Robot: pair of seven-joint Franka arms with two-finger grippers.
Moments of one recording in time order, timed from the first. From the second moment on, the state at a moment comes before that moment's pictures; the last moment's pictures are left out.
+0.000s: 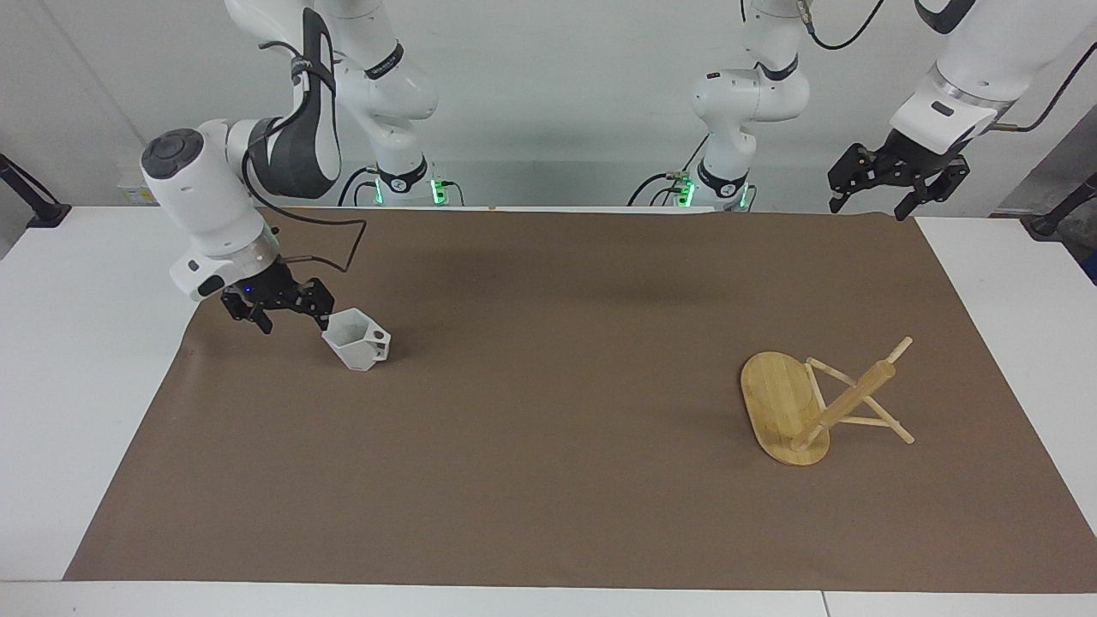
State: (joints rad) left arm -0.05 -0.03 -0.01 -1.52 -0.04 1.43 0.10; right arm -0.27 0.13 0.17 -1.94 0.04 2.10 -0.15
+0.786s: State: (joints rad) left arm -0.09 -0.03 -0.03 -1.52 -0.04 1.43 0.09; right arm -0.29 0.16 0.17 -2.03 0.04 2.14 -0.12
